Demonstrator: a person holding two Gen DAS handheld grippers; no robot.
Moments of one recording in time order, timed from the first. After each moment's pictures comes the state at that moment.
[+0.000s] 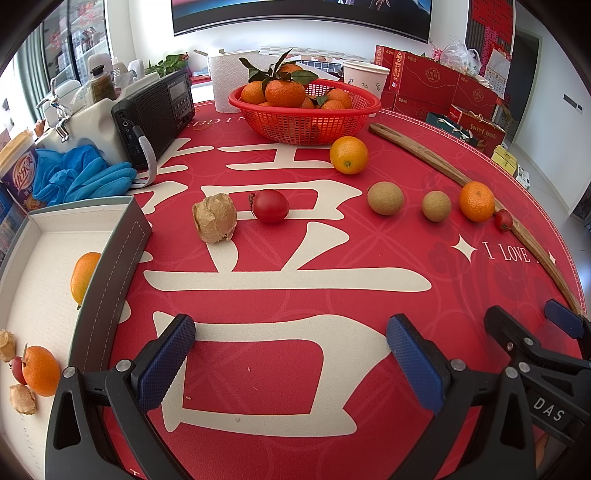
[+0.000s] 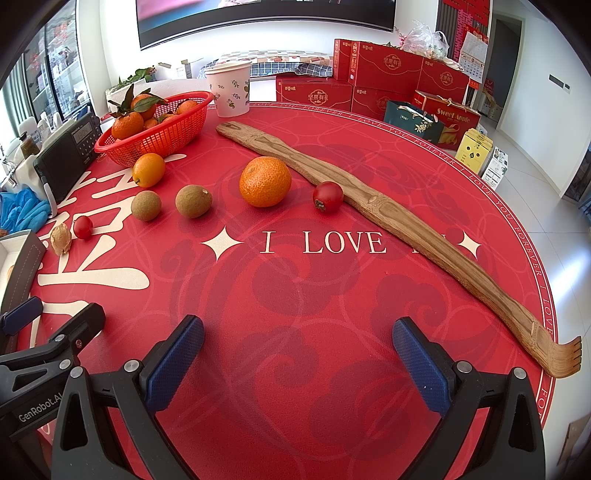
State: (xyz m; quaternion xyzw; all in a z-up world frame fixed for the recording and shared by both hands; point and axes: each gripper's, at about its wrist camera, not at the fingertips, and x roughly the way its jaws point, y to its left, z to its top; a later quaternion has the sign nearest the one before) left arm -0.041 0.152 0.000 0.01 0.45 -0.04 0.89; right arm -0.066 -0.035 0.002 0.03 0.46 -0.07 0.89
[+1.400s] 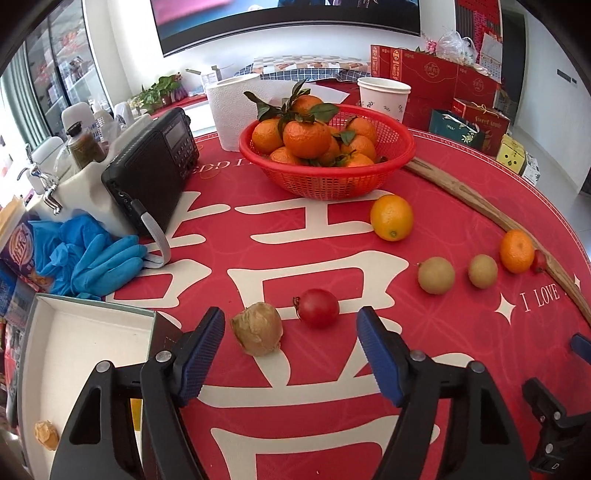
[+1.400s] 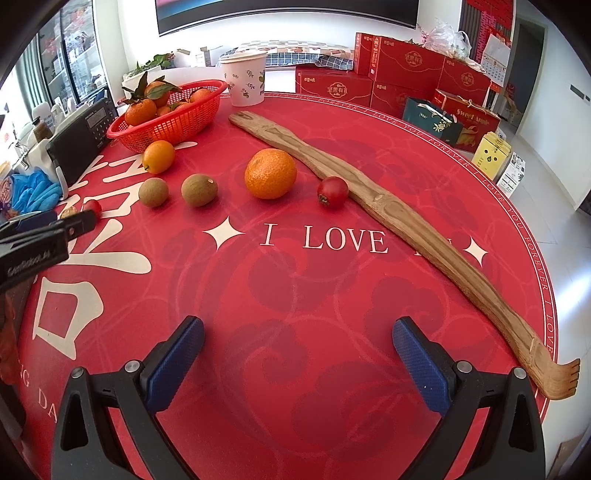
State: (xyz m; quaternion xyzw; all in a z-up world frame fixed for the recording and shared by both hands) left arm 0.025 0.168 0.017 0.07 0.44 -0.03 0.89; right arm -0.066 -0.043 0.004 0.01 0.48 -0.03 0.88
